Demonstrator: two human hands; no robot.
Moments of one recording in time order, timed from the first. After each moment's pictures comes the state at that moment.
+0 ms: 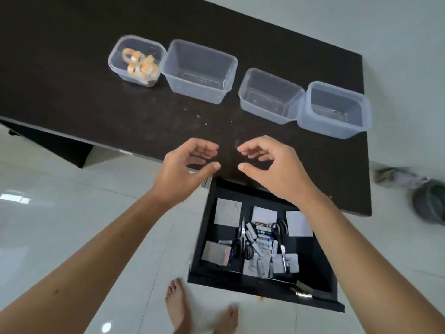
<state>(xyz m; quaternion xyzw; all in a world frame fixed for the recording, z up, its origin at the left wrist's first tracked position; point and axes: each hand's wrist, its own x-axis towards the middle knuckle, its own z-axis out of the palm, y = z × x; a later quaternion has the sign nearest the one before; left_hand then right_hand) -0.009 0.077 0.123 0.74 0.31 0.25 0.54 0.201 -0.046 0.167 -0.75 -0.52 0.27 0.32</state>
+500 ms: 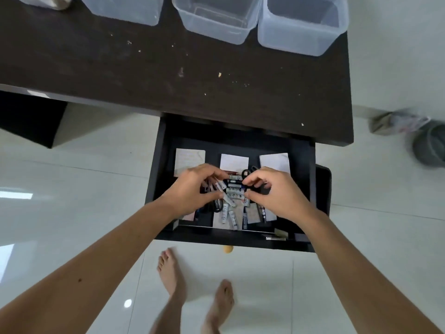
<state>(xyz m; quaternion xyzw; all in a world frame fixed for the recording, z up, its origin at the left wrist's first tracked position) 0.034 -0.075 -0.006 0.84 0.23 -0.01 0.50 0.230 -0.247 0.015 -0.80 -0.43 0.36 0.24</state>
